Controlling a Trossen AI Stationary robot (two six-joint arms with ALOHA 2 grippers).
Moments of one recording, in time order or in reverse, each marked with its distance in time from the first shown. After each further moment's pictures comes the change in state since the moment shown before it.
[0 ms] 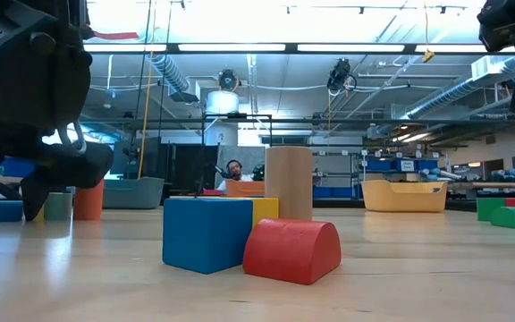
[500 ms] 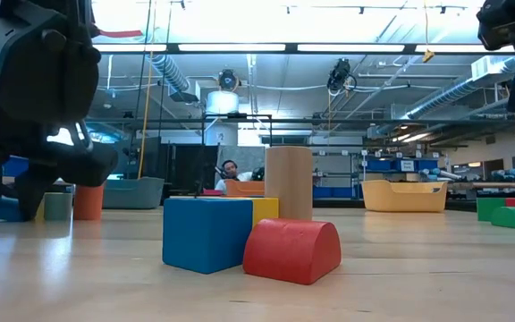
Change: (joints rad) left arm 0.000 0.002 0.019 0.004 0.023 0.011; right arm 0.000 0.000 0.000 0.001 0.004 -0.019
